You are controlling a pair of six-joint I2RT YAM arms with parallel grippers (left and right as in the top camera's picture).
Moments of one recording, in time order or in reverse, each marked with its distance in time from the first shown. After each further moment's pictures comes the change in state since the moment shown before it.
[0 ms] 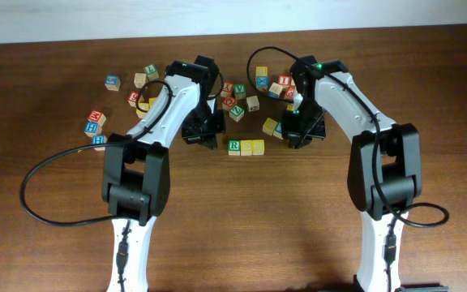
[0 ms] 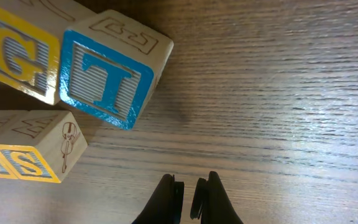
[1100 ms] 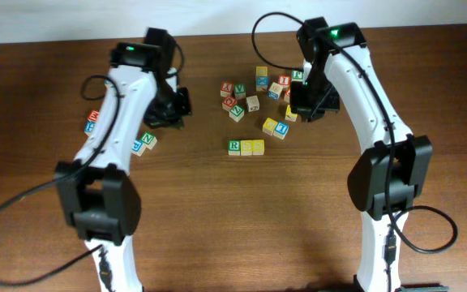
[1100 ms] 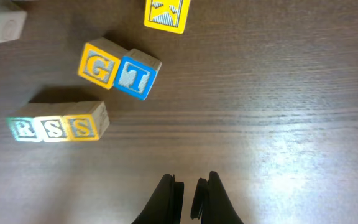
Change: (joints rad) left arm 0.131 -0.221 0.006 -0.074 -0.098 0.016; right arm 0.000 0.000 0.373 -0.297 0.151 0.000
